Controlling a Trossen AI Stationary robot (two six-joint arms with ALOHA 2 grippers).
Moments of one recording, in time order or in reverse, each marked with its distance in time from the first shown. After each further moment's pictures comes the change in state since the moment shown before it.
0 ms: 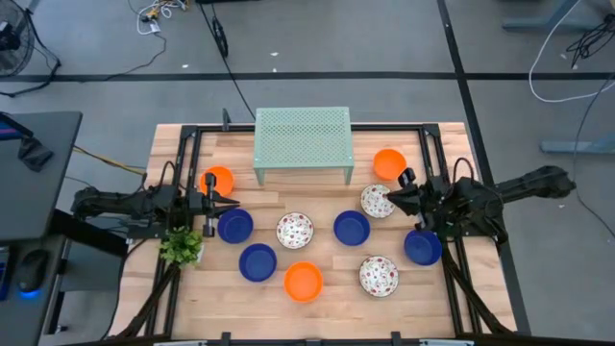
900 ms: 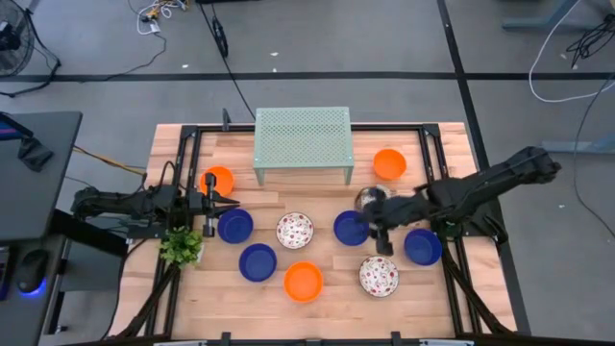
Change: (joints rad) left arm 0.000 0.000 0.000 0.000 0.000 0.000; right arm 0.161 0.686 0.881 -1.368 0.052 0.122
